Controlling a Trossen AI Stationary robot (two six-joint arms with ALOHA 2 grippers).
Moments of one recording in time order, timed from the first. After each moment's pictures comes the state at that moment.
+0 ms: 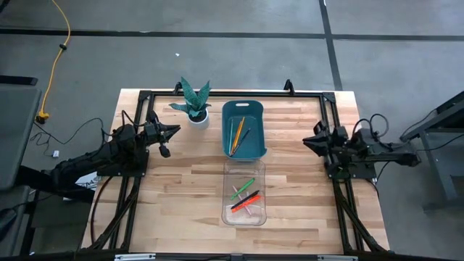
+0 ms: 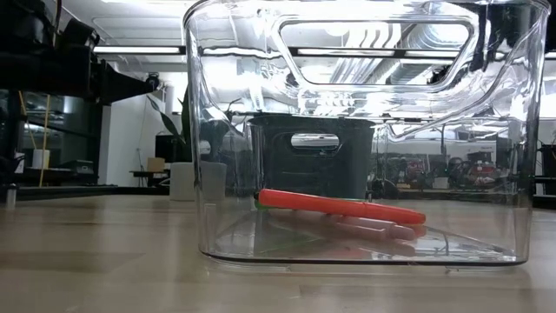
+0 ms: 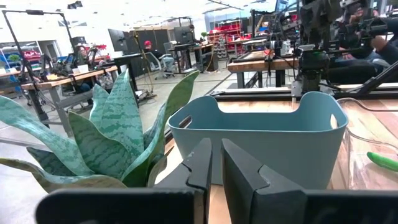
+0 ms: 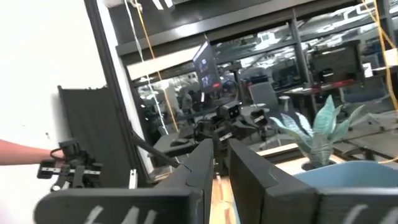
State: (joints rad) left arm 0.52 0.01 0.01 0.01 0.01 0.15; right arm 0.03 0.00 0.14 0.16 0.02 0.24
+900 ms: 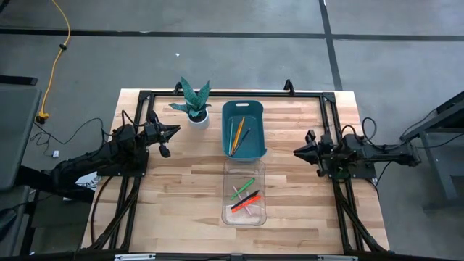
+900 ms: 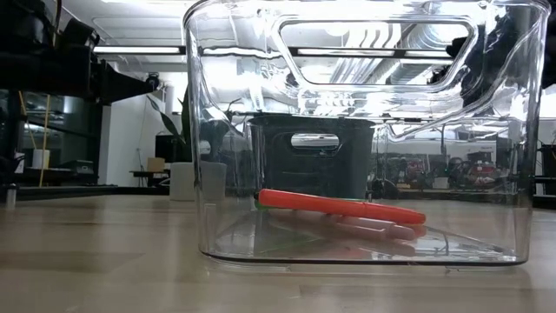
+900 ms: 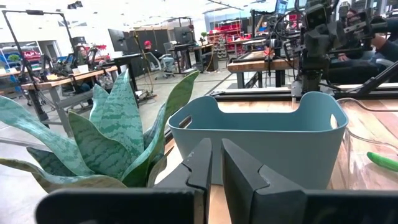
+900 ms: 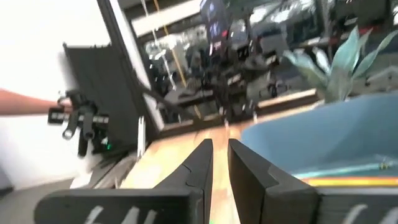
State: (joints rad) left arm 0.52 0.01 0.01 0.01 0.01 0.15; right arm 0.03 0.01 0.01 0.12 -0.07 0.27
